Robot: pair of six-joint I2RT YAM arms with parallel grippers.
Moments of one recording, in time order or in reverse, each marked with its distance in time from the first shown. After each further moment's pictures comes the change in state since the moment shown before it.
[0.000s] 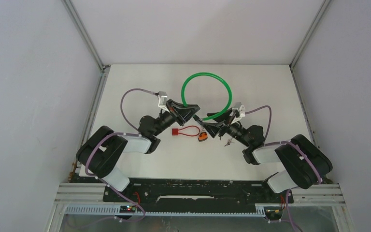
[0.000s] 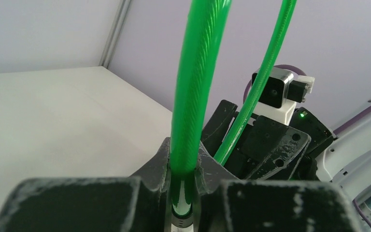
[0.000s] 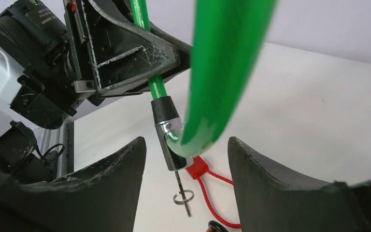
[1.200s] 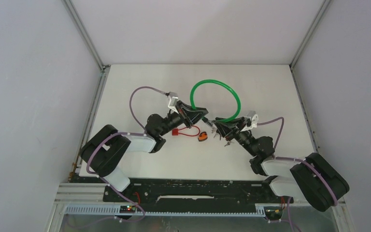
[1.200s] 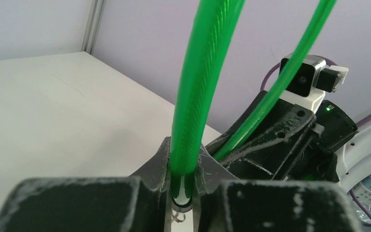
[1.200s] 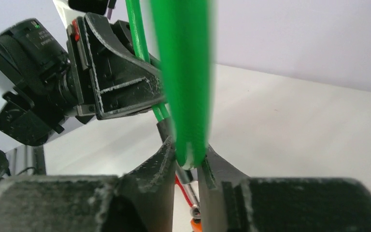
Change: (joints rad) left arm -0.072 0.045 0.084 -0.100 0.022 0.057; right arm 0.008 -0.250 -0.161 -0.032 0.212 -0.048
